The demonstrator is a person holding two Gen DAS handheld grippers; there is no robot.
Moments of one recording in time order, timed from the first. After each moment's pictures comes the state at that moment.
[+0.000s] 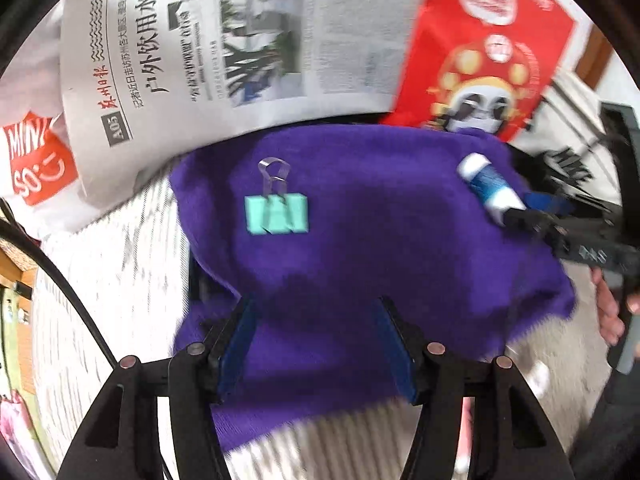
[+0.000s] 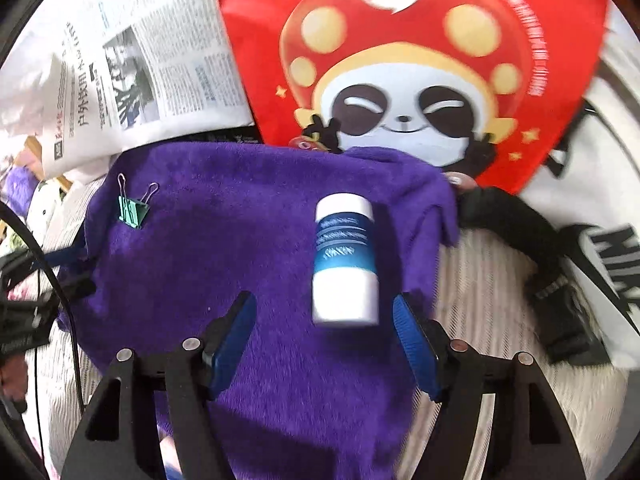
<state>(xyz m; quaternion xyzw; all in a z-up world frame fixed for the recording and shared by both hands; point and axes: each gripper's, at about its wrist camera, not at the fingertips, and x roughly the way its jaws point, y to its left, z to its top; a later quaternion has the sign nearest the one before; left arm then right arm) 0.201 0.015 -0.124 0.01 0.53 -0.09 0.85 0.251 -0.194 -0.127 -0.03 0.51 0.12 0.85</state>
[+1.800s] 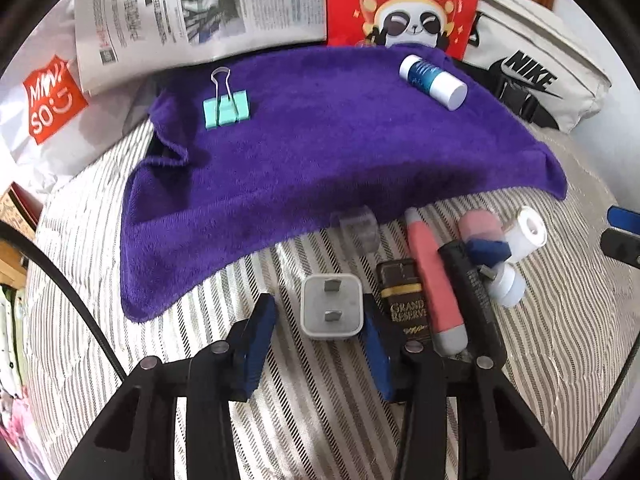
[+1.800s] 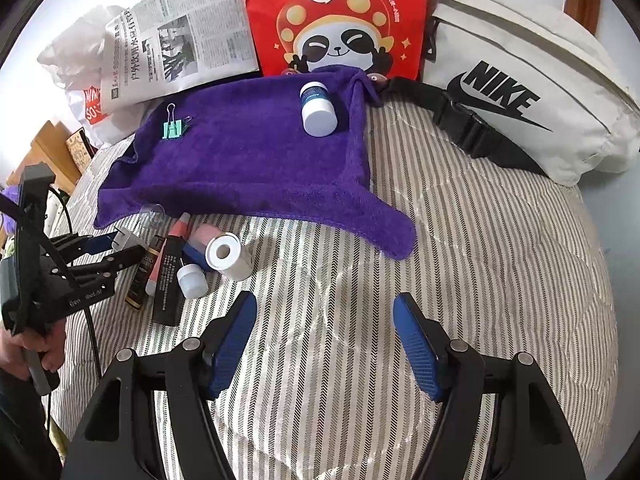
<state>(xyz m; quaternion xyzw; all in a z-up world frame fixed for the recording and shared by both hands) 0.110 -0.009 -0.161 0.07 0.52 -0.09 0.85 0.078 -0.212 -0.122 0.01 0.51 0.07 0.86</state>
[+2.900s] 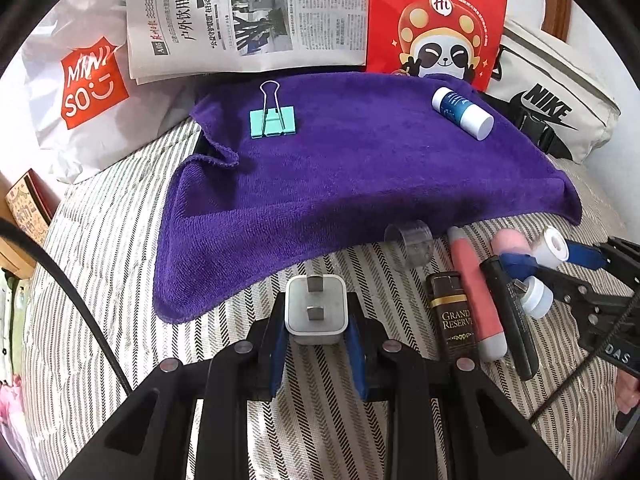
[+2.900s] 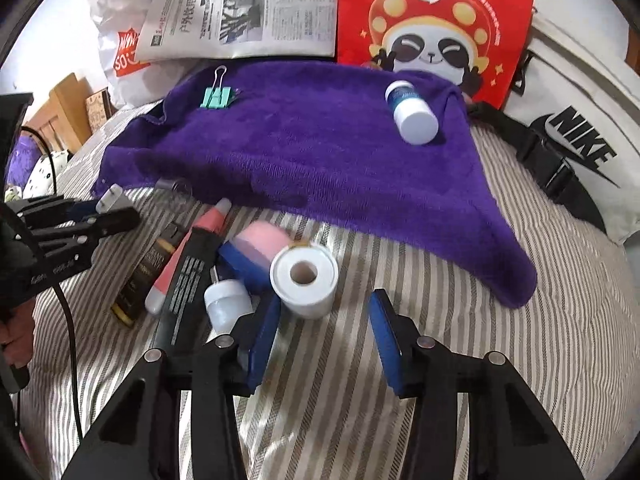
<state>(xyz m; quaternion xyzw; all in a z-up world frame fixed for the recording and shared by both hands) 0.105 0.020 -0.155 0.04 0.48 -0.07 0.87 0.101 -0.137 -0.170 -0.06 0.46 0.11 0.88</state>
